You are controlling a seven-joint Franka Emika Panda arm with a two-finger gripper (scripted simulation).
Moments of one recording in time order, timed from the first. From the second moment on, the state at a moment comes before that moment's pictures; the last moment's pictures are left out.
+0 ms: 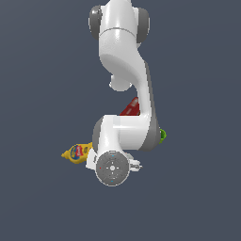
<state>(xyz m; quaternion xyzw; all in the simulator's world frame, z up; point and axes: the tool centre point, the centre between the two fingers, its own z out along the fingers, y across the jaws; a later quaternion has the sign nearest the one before) 0.107 -0.030 0.082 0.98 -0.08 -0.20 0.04</state>
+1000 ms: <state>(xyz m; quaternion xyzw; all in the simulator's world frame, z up) 0.021 0.061 0.196 0.98 -0.08 -0.20 0.04</state>
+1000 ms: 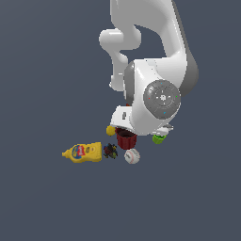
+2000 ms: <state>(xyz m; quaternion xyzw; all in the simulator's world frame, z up) -0.105 0.200 0.365 0.98 -0.08 -0.20 0.04</state>
